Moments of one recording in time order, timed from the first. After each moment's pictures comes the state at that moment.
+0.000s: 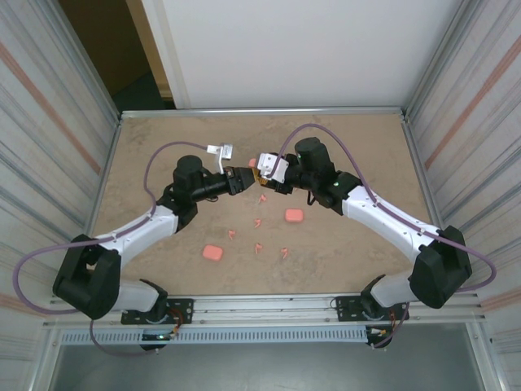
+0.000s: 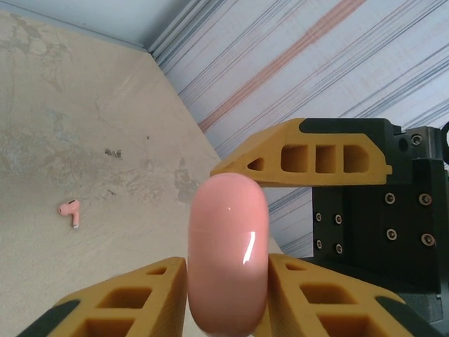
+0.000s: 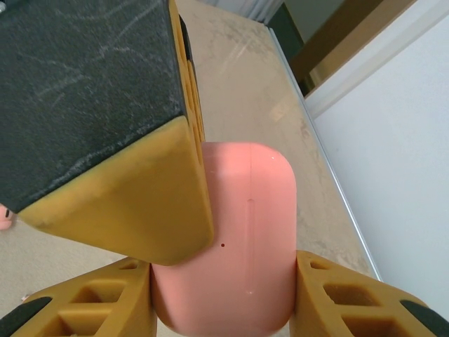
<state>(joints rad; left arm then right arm) -0.51 1.35 0.76 0.44 0.62 -0.72 0.68 1.39 1.11 -0.18 -0.23 -0.73</state>
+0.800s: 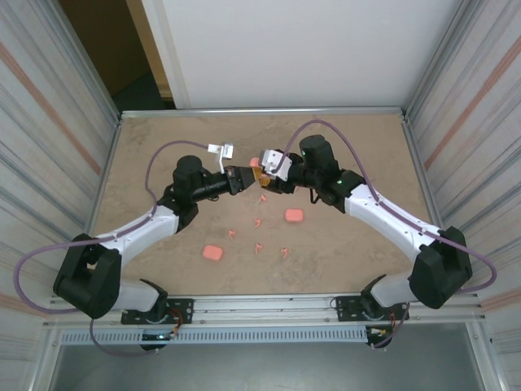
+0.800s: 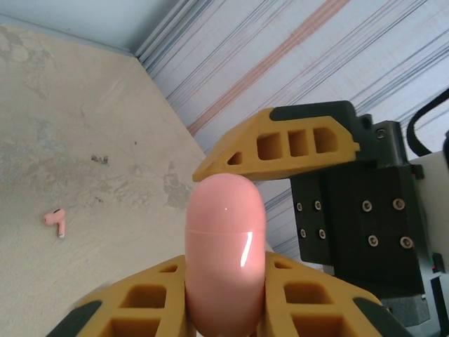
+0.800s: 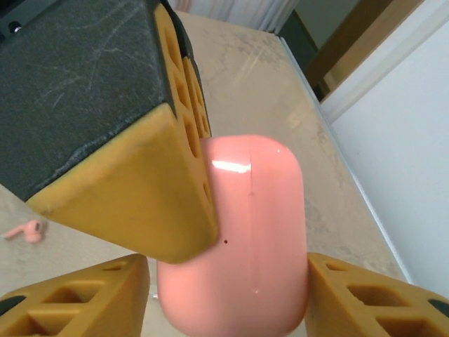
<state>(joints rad) -0.51 1.35 0.76 0.50 0.63 -0.73 0.63 1.39 1.11 -0.19 -0.35 -0.64</state>
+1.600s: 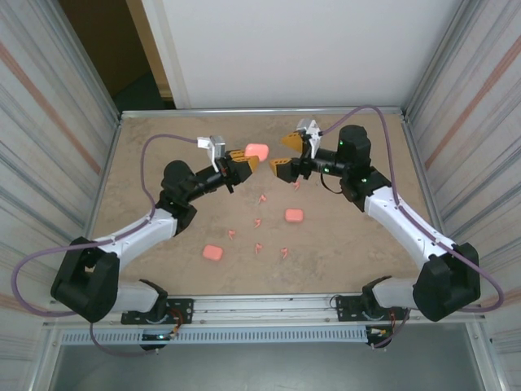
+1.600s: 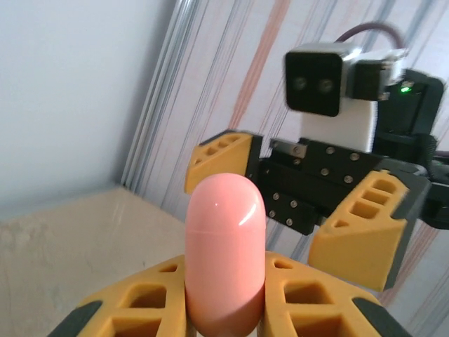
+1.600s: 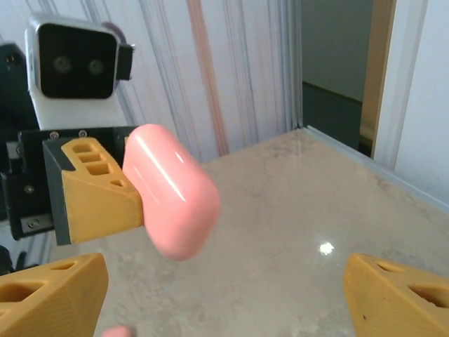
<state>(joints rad) -0.51 1.33 0.72 0.87 0.61 -0.47 0.41 1.29 1.03 0.15 -0.76 0.08</state>
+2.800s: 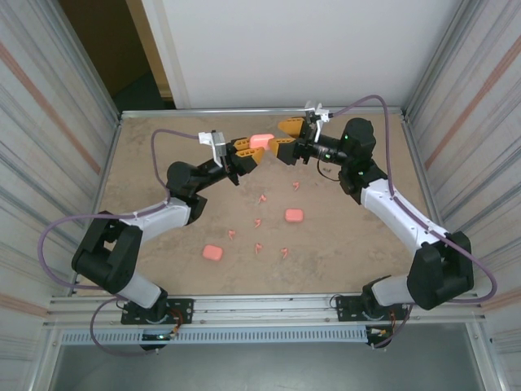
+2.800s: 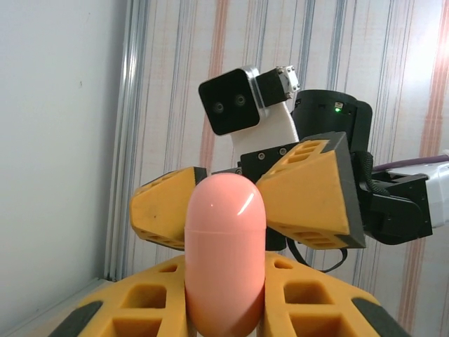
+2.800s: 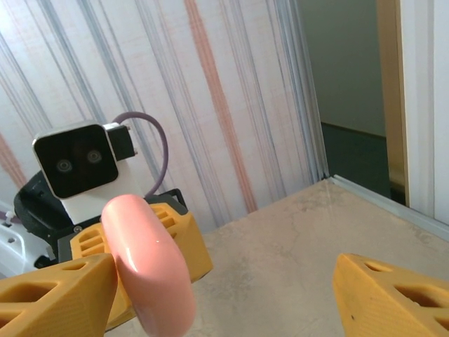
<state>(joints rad) -0.51 1.53 0.80 1.28 0.69 -0.45 0.40 1.38 1.07 0.42 -0.81 0.36</state>
